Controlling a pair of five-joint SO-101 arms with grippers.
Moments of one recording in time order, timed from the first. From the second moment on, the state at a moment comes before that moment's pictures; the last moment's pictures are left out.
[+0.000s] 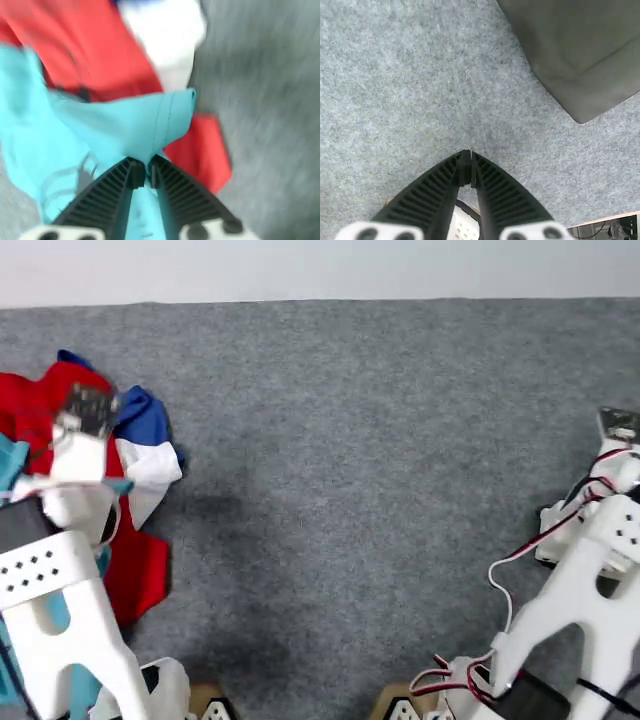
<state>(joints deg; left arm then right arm) -23.7 -33.6 21.9 87.3 -26.7 31.8 -20.4 11.3 100.5 19.8</state>
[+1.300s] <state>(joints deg) 25.5 -16.7 -1.8 75.6 -9.2 31.8 -20.4 19.0 100.5 21.8</state>
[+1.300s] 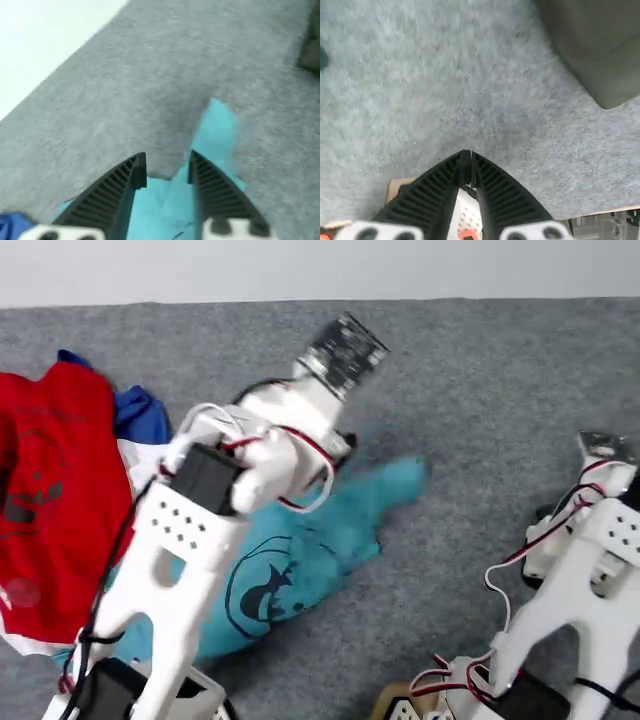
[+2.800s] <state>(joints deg) -5.5 72.4 -77.9 98.9 -14.9 31.8 -20.4 19.6 100.5 23.5</state>
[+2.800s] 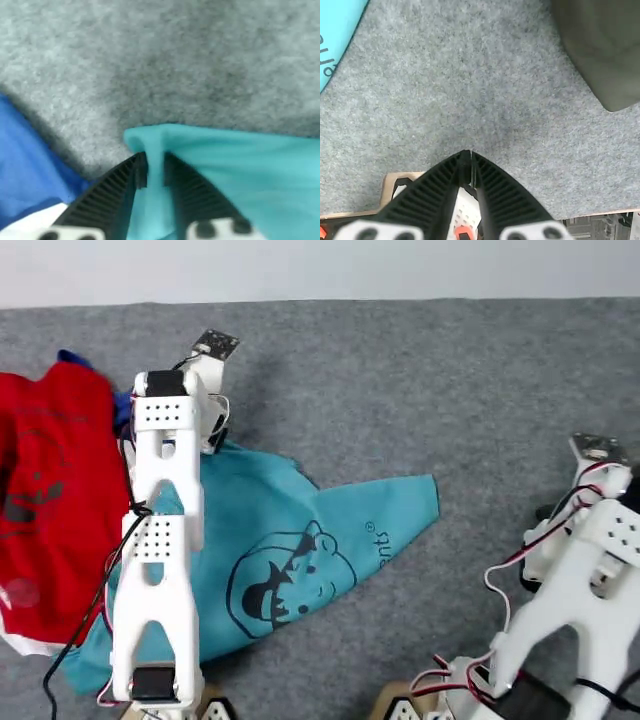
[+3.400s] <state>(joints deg) -6.4 49.3 -76.4 99.4 -10.9 14.0 -19.6 18.3 93.5 23.5</state>
